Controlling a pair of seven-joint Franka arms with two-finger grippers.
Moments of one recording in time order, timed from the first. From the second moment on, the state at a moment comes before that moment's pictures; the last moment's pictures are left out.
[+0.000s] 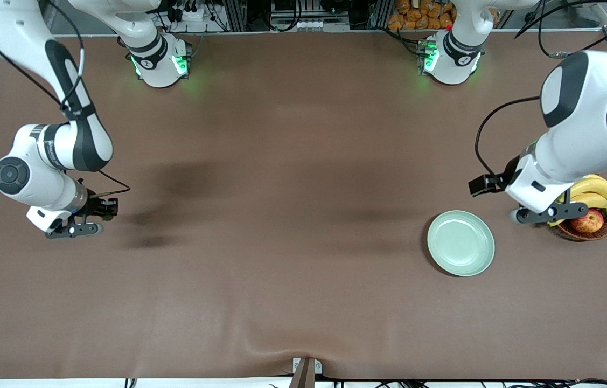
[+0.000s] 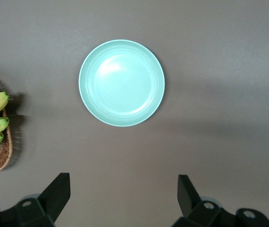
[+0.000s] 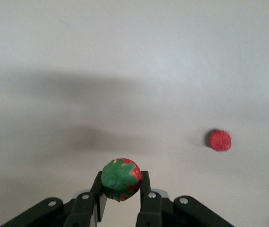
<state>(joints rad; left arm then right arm) -0.14 0.25 -0.06 -1.59 0.01 1.75 -0.30 0.08 0.31 -0.08 -1.94 -0.04 2.17 -0.16</state>
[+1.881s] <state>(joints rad) -0.20 0.32 -0.06 -1.56 0.01 1.84 -0.38 0.87 0.85 -0.05 -1.40 0.19 2.46 0.71</state>
